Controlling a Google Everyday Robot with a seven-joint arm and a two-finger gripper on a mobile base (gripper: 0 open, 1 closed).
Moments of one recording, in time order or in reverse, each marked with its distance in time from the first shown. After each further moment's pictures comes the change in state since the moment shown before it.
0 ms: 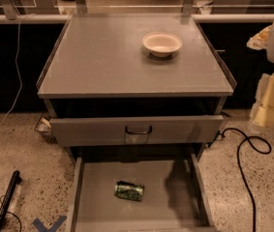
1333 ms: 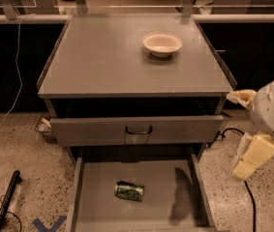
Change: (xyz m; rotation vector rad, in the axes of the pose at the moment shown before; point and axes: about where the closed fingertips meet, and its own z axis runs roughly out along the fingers) arm 0.013 0.056 0.095 -0.098 -0.254 0.014
